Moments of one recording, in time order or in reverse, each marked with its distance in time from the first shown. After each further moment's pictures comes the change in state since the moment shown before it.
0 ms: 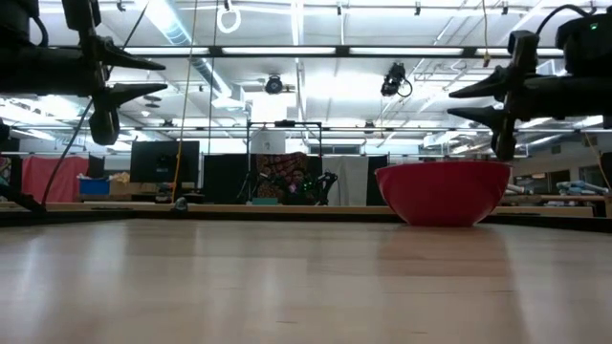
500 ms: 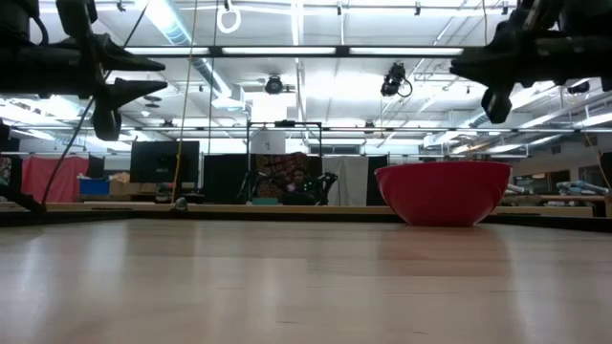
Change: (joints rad) left arm 0.000 0.000 0.000 0.000 0.022 0.231; right arm 0.248 0.000 0.207 -0.292 0.084 -0.359
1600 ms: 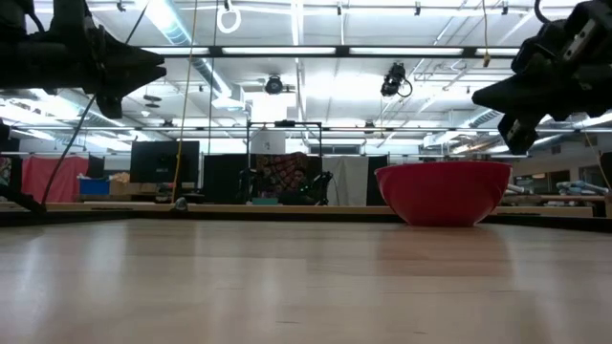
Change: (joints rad) left arm 0.000 0.000 0.000 0.076 -0.019 0.502; right arm 0.466 0.000 -0.217 0.187 0.404 -0.070
